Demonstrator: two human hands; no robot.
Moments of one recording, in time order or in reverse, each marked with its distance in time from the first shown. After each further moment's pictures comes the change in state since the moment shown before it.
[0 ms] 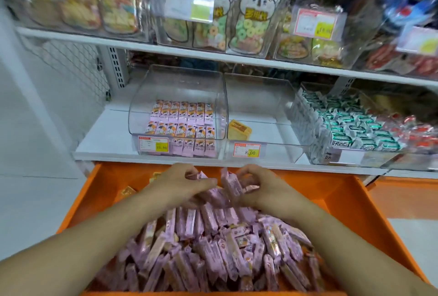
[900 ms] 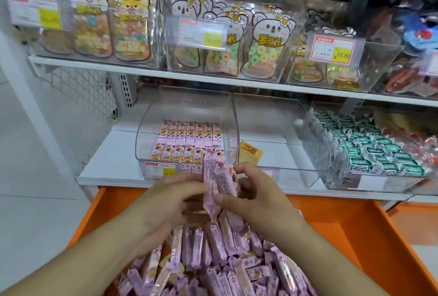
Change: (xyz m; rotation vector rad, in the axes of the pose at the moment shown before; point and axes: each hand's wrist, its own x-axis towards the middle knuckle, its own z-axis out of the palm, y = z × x) left_hand -0.018 0.035 -0.036 -0.530 -0.021 -0.010; right_hand 0.014 -0.059 0.029 0.270 0.114 -0.189
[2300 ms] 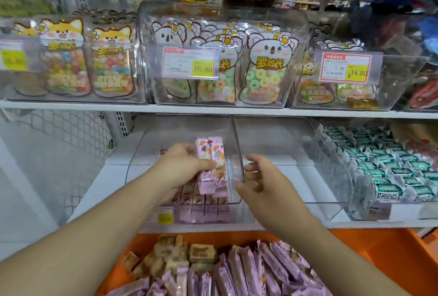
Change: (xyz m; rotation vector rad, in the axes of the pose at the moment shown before) left_hand 0.135 0.080 0.003 0.400 0.171 0.220; right_hand 0.087 -0.015 -0.029 -0.373 0.237 -0.138
